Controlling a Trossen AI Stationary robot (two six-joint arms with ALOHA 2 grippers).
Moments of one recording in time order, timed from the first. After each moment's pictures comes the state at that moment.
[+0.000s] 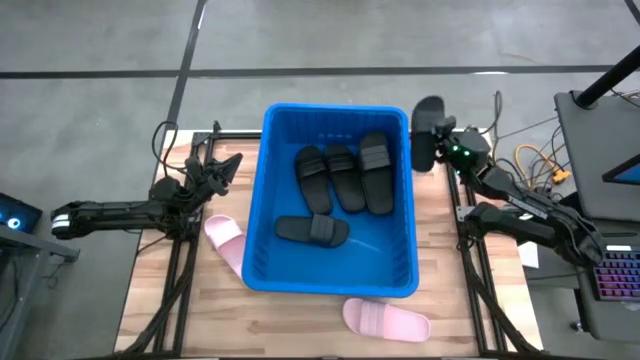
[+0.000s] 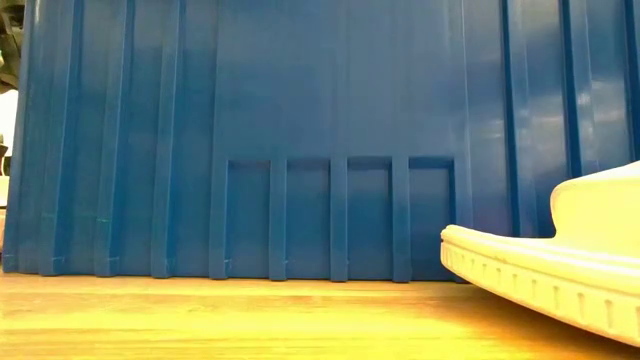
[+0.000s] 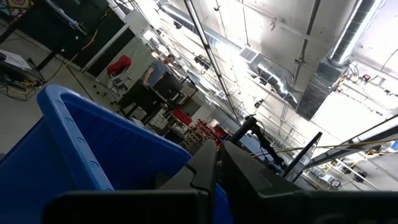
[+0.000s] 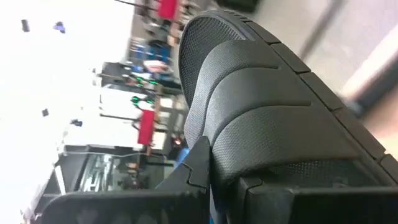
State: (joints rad) left arm 0.19 0.48 0.11 0.70 -0.48 -0.62; right arm -0.83 0.74 0.38 0.20 0.37 1.38
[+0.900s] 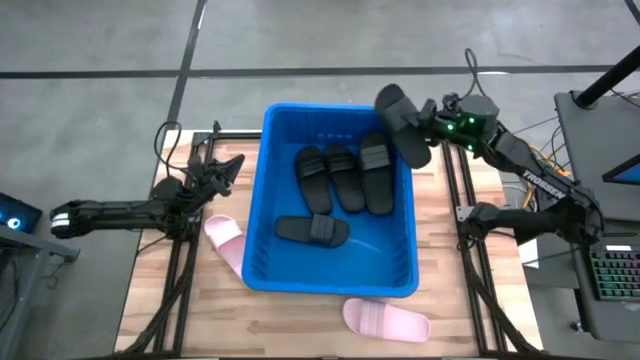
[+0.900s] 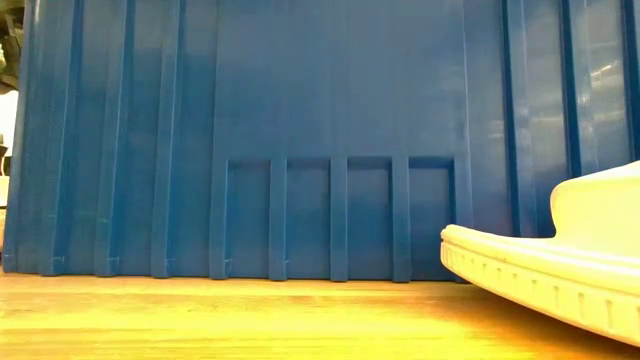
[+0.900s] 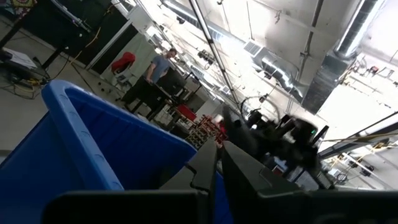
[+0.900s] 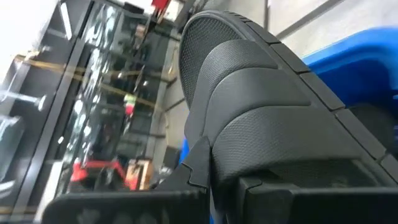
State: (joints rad) left arm 0.19 0.51 0.11 0.70 -0.48 -0.62; right arm -0.68 0.92 0.98 -0.29 -0.06 1.15
